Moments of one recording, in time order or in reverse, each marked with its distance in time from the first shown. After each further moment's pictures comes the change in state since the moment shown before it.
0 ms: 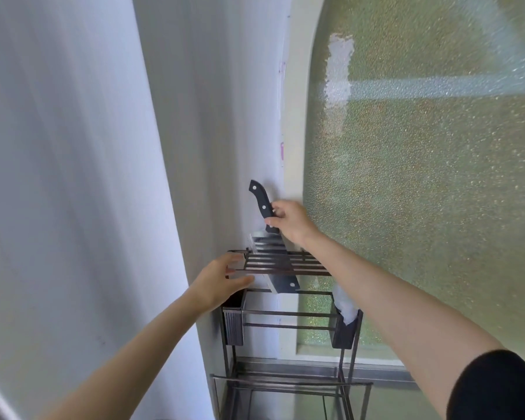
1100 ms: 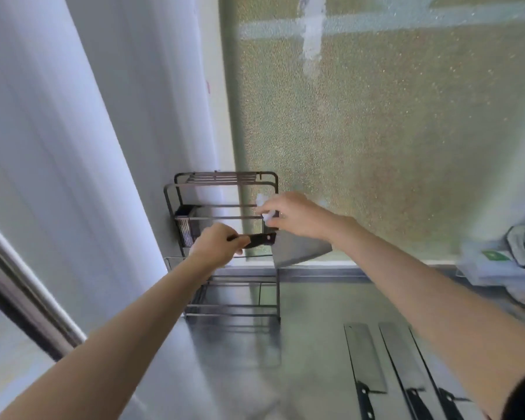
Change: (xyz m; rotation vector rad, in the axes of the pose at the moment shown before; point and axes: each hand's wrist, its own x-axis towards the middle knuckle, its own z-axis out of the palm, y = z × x) left_hand -0.154 0.103 0.130 0.231 -0.049 -0.135; right_hand -0.244 0.032 -0.125 -0.581 -0.360 -0.243
